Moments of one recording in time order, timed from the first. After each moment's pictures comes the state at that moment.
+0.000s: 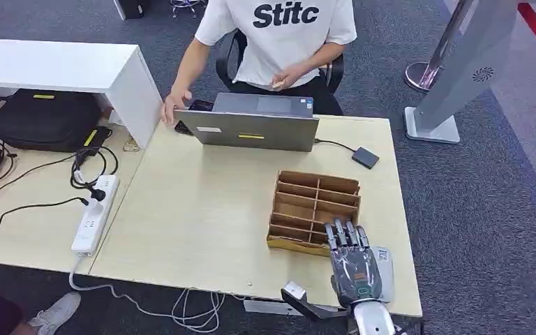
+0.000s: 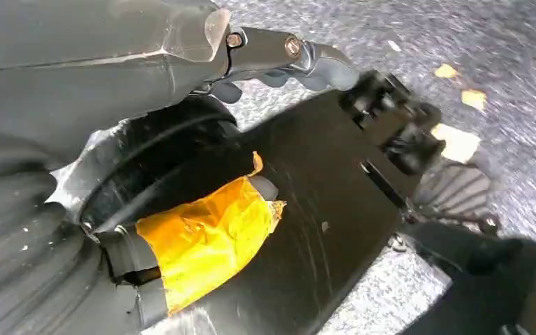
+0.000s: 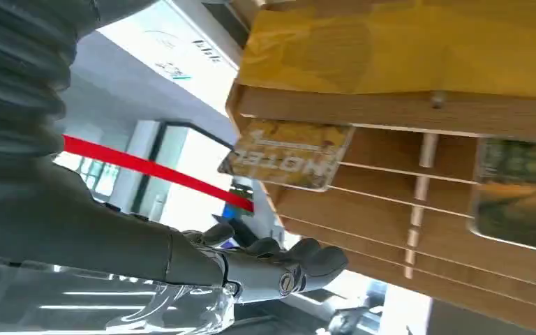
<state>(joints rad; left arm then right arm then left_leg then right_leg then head) -0.08 -0.23 0.33 -0.21 -0.94 -0.03 0.14 -0.12 -0.07 0.69 -1.39 1.57 -0.18 0.42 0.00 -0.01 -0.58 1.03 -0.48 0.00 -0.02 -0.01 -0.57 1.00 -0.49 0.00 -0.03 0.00</state>
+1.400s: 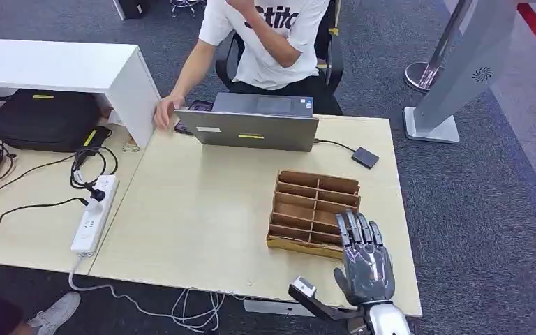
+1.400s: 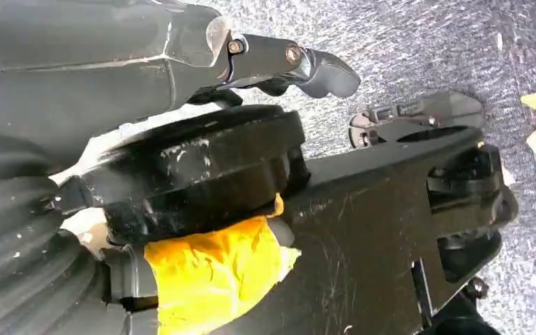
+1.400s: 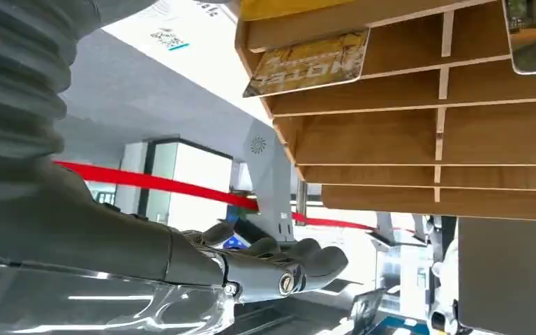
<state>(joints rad) -0.06 -0.25 0.70 -0.22 -0.82 0.08 0.18 -0.03 0.00 0.51 -1.46 1.57 -0.29 0.23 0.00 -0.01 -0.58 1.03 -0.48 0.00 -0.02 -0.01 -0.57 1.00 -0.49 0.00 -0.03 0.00</state>
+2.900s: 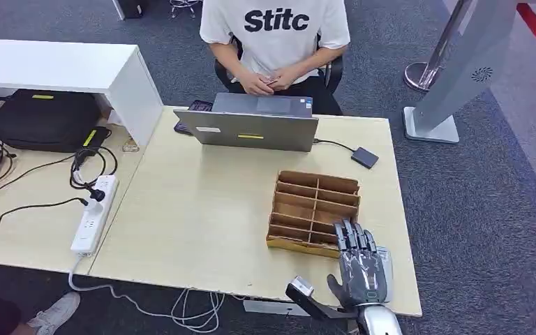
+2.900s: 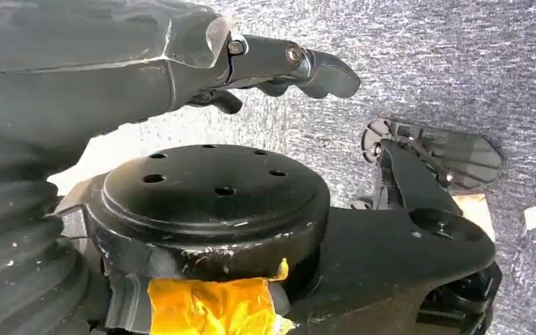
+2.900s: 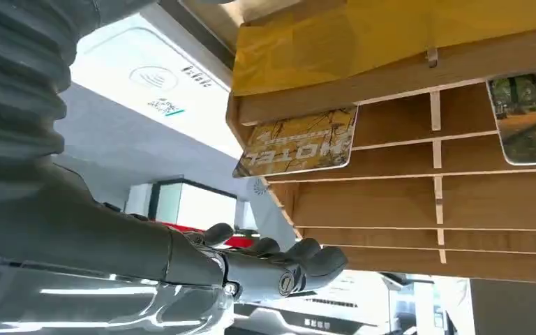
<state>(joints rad) -0.07 -0.26 1.03 -0.22 -0.78 0.19 0.16 0.00 0.13 0.38 -1.33 1.57 -0.33 0.12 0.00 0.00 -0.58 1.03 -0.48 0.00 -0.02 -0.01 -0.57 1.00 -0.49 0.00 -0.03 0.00</state>
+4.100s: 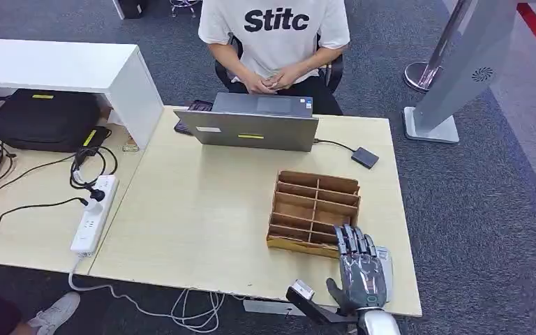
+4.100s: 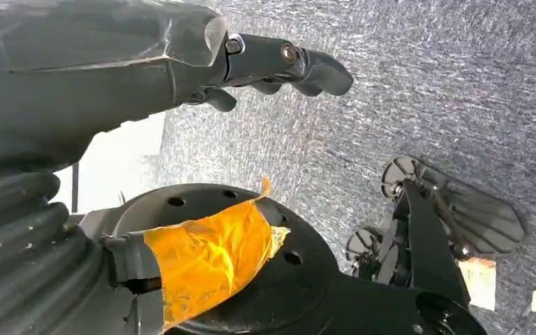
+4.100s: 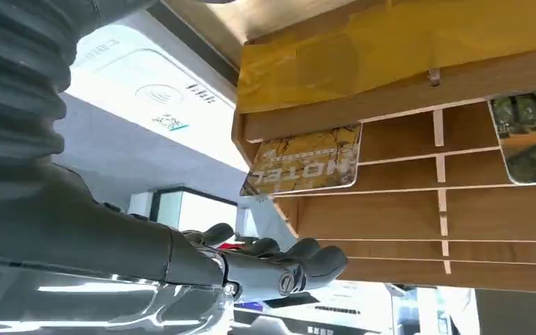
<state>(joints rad) -0.08 -0.27 1.15 -0.22 -0.73 0.32 0.18 0.02 0.15 0.35 -1.32 1.57 -0.36 0.09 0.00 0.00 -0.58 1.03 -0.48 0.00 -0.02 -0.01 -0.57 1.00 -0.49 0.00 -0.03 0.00</state>
